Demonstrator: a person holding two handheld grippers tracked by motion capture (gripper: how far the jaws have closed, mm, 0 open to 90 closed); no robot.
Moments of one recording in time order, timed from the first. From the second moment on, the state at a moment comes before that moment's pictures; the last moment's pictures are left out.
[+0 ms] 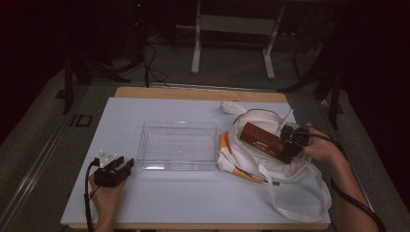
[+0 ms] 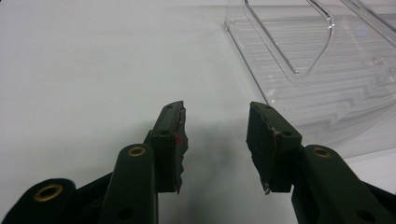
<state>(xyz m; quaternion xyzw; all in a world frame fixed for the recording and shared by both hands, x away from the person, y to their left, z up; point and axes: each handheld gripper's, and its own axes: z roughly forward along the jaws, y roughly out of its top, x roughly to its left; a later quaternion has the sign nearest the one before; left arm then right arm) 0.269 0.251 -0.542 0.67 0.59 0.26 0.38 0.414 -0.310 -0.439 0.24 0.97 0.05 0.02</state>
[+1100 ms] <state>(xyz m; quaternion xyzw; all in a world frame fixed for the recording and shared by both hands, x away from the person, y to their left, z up) 0.269 0.251 -0.542 0.67 0.59 0.26 0.38 0.404 -0.305 -0.401 0.20 0.98 0.07 0.04</state>
